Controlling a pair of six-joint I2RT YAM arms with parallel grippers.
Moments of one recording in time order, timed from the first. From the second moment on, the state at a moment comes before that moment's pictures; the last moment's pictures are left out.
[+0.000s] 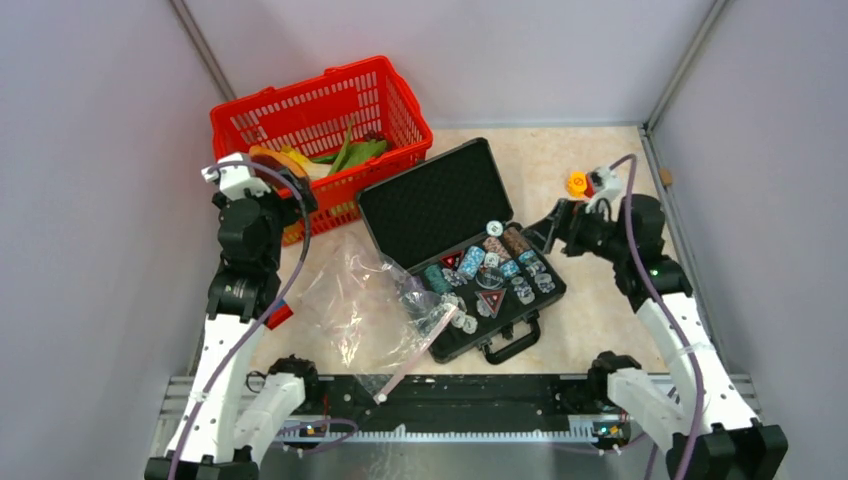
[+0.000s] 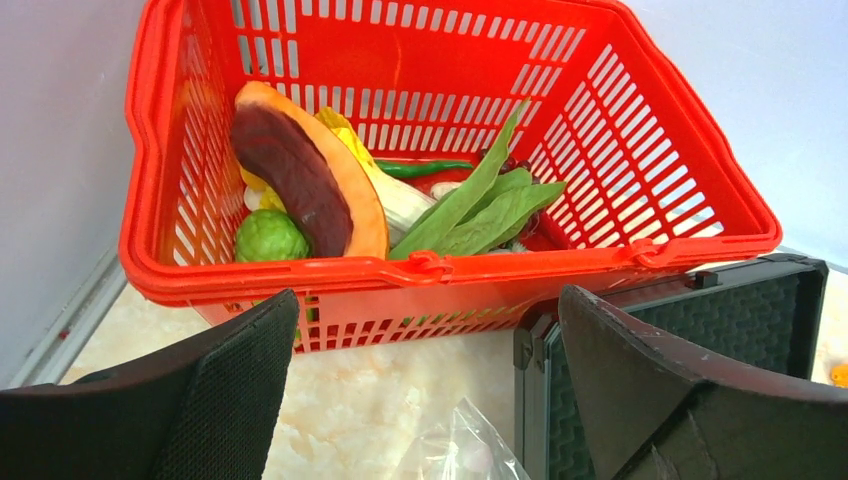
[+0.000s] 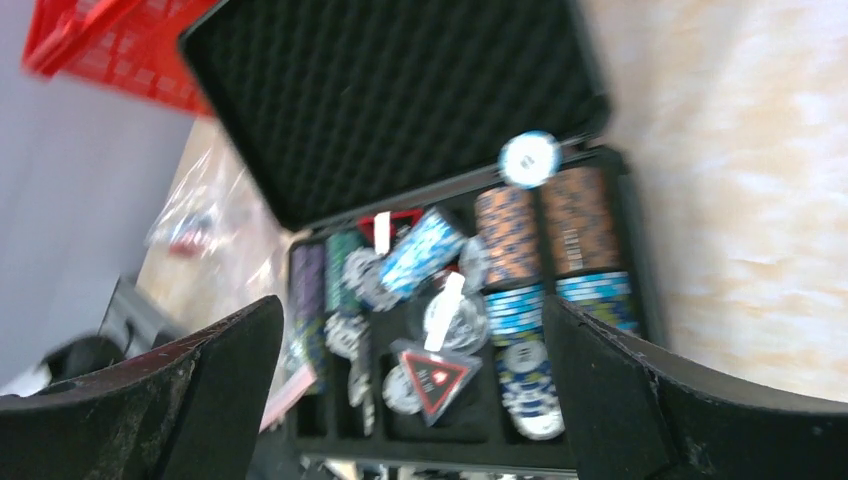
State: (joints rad) left arm -0.10 0.79 0.92 -0.22 -0.25 -0.31; right arm 0.07 0.85 0.79 -0.35 -0.53 0.39
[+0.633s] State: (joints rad) left arm -0.10 0.52 0.78 -0.22 -0.05 -0.41; right arm 0.39 0.88 0.68 -0.45 -0.33 0.42
